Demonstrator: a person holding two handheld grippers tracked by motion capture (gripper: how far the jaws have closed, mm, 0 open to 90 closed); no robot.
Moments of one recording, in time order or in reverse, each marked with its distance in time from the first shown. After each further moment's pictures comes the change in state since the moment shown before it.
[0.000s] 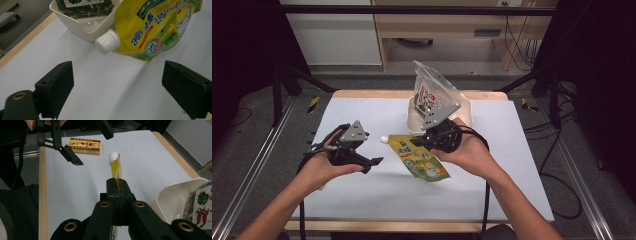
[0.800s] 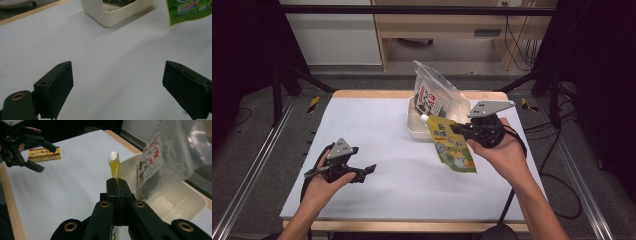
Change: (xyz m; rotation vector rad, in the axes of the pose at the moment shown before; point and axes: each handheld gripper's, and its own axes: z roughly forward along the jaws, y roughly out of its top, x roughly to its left) left arm -0.005 -0.079 0.023 -0.138 0.087 -0.276; right arm -0.024 -0.043 -0.070 -0.064 -0.262 0.215
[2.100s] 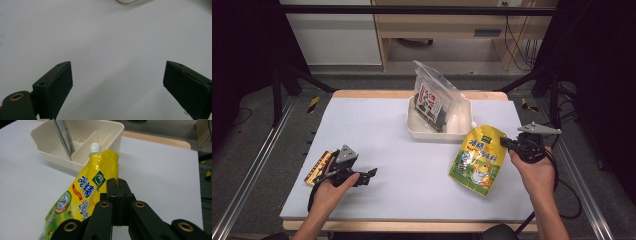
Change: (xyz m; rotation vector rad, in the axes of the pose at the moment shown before) left arm 0.004 -0.034 0.030 0.064 0.091 -0.083; right arm -0.067 -0.123 -0.034 0.041 -0.354 0.383
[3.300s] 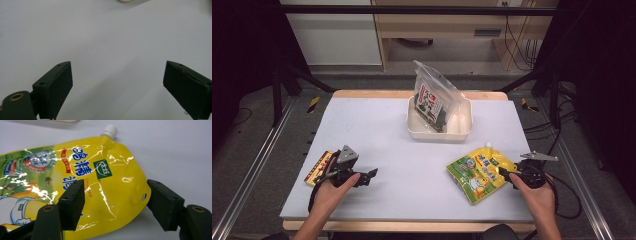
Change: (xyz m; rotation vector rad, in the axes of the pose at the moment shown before) left arm -0.001 -0.001 0.002 0.006 -0.001 0.000; right arm -0.029 -0.097 0.027 0.149 -0.033 0.130
